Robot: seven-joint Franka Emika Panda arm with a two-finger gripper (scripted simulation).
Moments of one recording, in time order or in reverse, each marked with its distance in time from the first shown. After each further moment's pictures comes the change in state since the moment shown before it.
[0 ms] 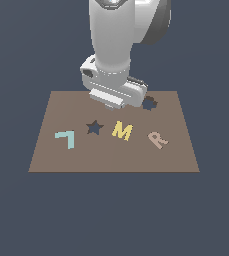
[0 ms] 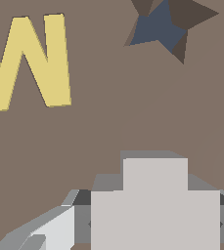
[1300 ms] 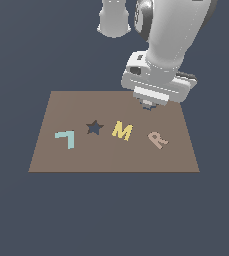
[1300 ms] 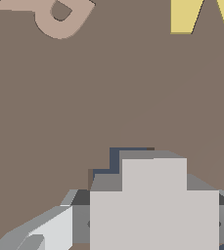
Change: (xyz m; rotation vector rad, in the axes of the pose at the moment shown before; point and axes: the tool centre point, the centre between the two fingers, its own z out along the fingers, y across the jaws) arm -0.057 -0.112 -0.009 -0.001 -0.002 -0.086
